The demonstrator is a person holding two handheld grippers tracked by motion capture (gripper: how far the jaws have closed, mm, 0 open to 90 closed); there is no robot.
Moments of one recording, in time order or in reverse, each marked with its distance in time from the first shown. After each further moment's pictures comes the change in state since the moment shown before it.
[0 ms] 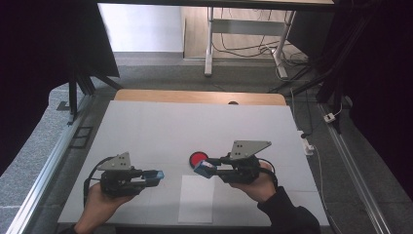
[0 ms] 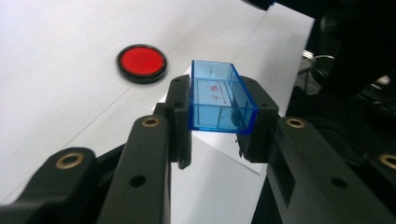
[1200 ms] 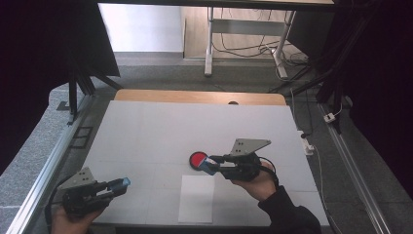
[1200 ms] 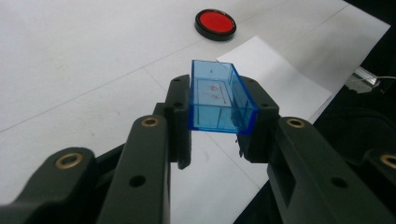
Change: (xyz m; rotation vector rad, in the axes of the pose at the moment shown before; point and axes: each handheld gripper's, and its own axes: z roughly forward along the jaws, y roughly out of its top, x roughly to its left) left arm -0.007 -0.058 -0.056 -0.013 0.232 -0.168; right arm -0.011 -0.010 0.002 0.040 -0.072 0.042
